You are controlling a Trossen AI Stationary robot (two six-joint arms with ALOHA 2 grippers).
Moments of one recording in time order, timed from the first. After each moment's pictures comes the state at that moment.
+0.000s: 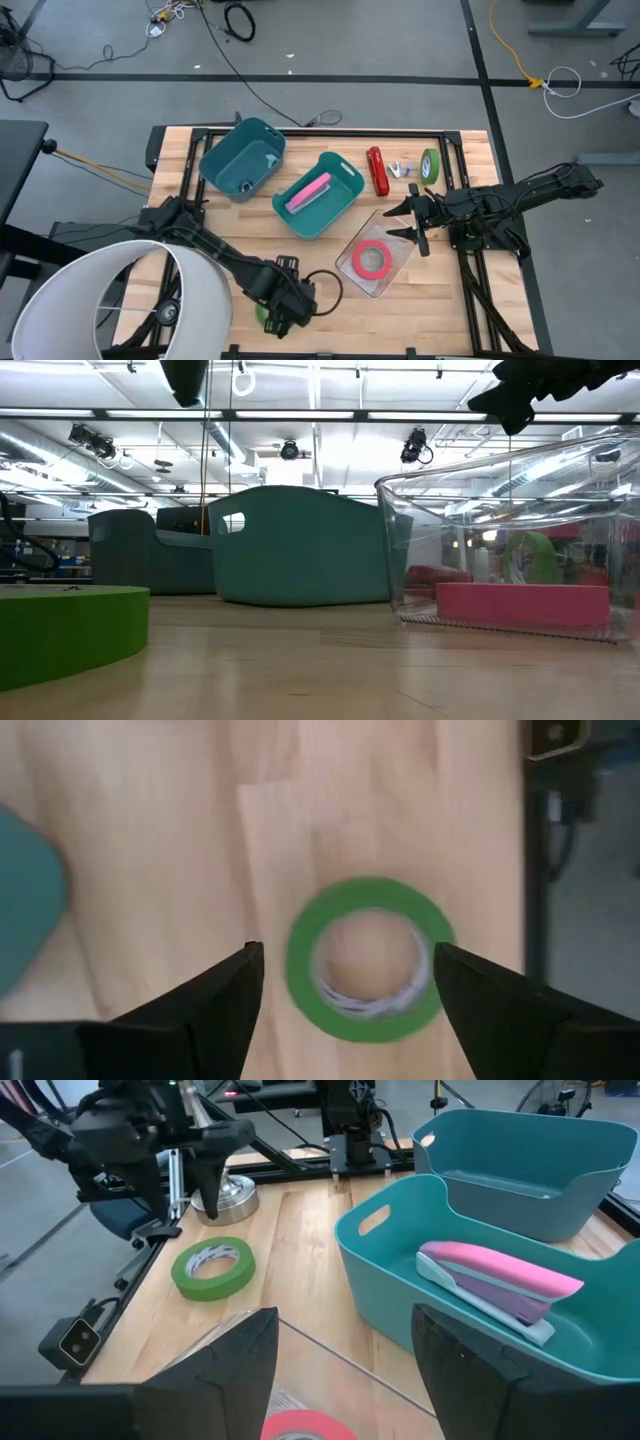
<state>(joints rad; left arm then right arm) -0.57 2.00 1.86 -1.22 -0.09 -0.43 0.26 0.74 0.55 -0.15 0.17 0.18</state>
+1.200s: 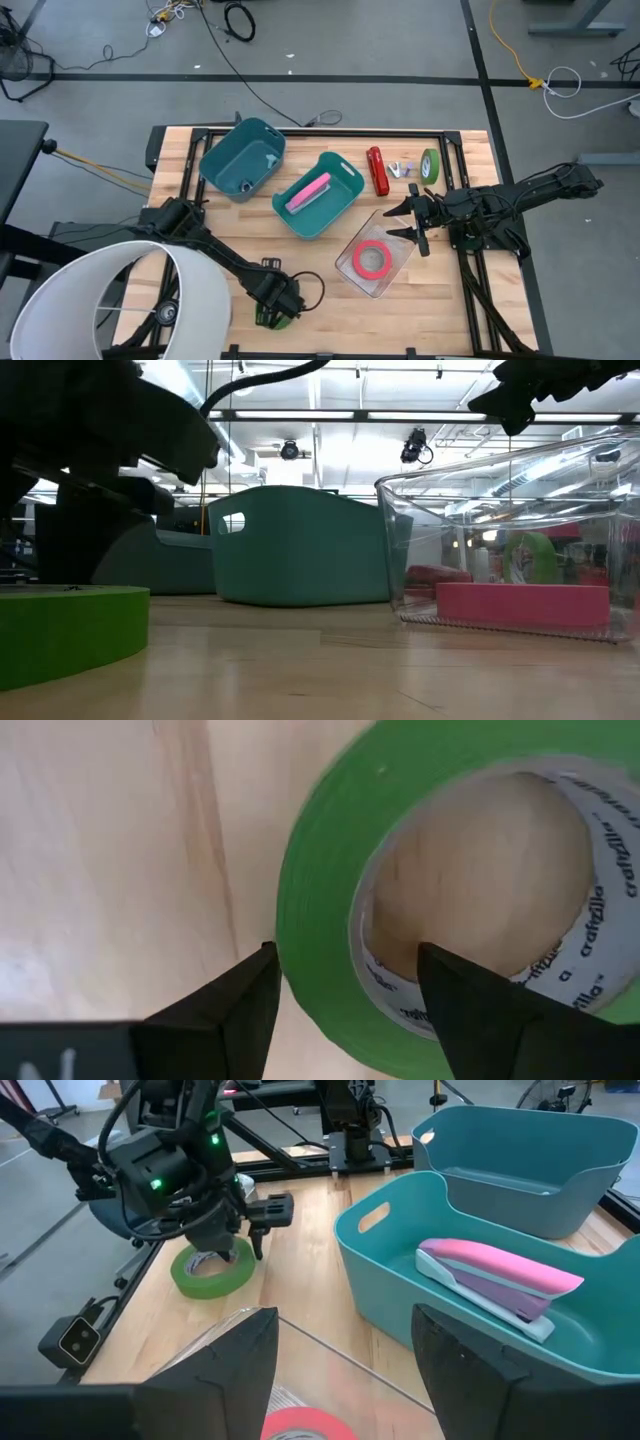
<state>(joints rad) -0.58 2.01 1.37 -0.91 0.02 -0.55 0.26 0.74 0.55 -0.15 0.17 0.18</state>
